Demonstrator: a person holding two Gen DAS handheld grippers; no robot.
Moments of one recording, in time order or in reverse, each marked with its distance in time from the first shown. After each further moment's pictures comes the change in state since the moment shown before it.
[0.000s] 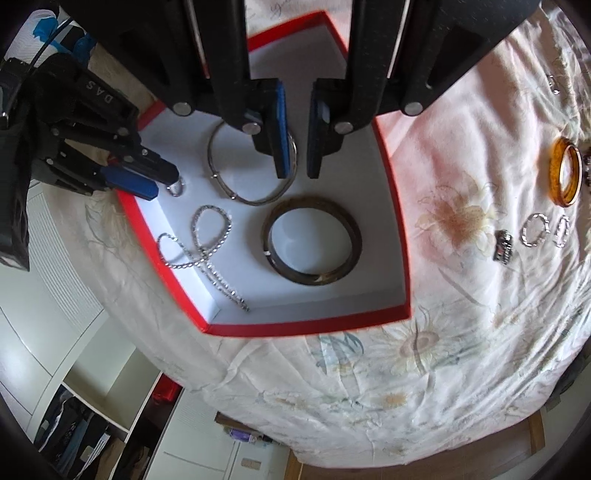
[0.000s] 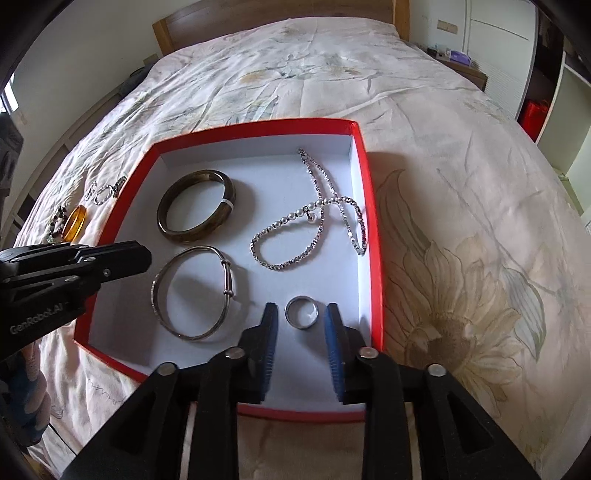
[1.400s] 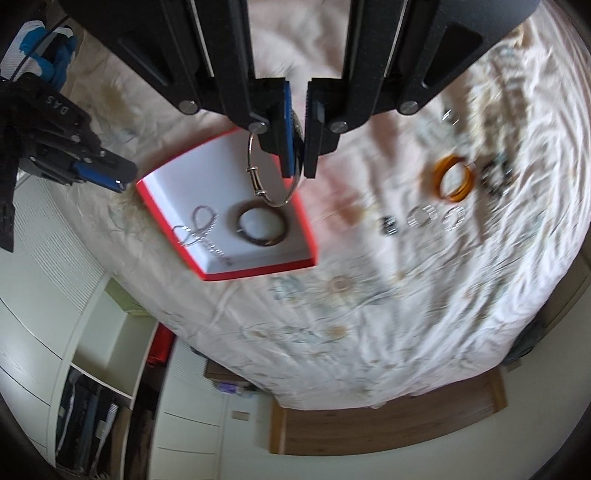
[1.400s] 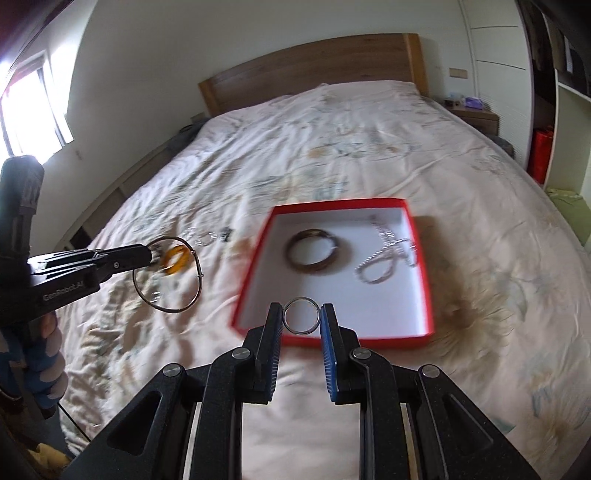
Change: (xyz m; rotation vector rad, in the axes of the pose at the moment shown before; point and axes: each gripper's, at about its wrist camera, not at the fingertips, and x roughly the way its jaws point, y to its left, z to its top) left arm -0.137 0.018 -0.033 0.040 -0.181 0.110; right arm -0.110 0.044 -0.032 0.000 -0.231 0.151
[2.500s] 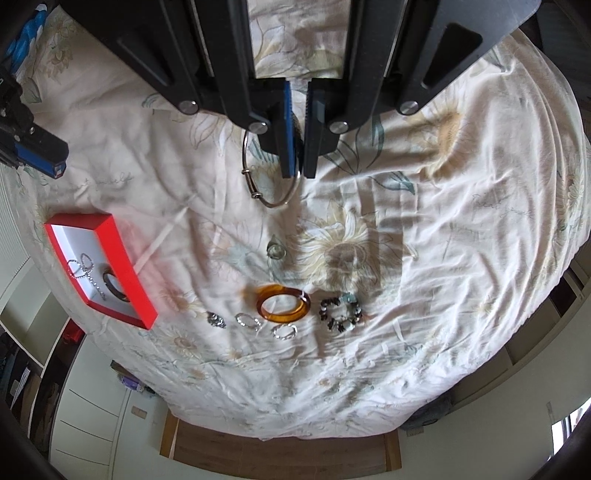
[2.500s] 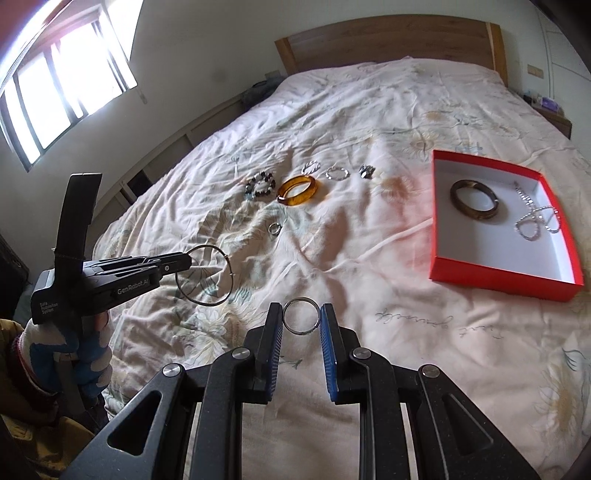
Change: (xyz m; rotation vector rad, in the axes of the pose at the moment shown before) left arm -0.063 0.165 -0.158 -0.276 0.076 0.229; right arm 0.006 0.166 -0.073 -0.144 0.107 0.218
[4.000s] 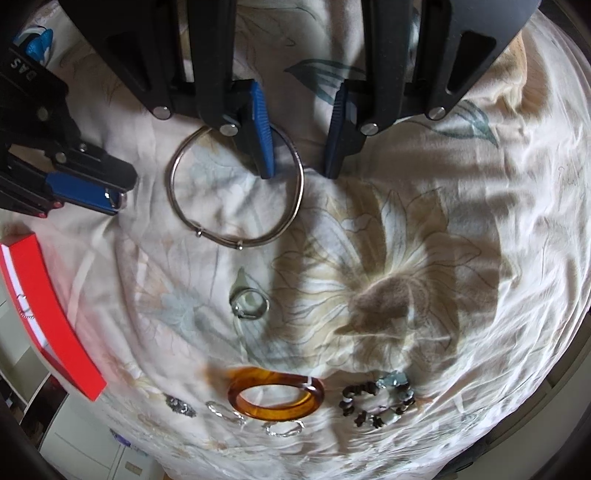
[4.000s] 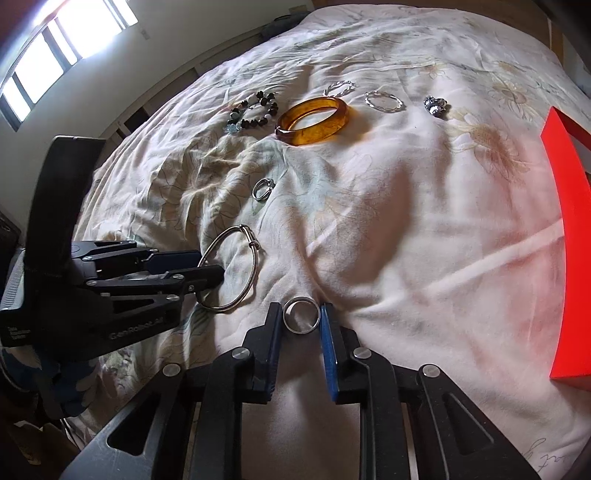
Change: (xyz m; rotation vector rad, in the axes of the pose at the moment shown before) left arm 0.145 0.008 0.020 0.065 0.271 -0.014; right arm 0.176 0.003 0.034 -0.092 0.271 0.066
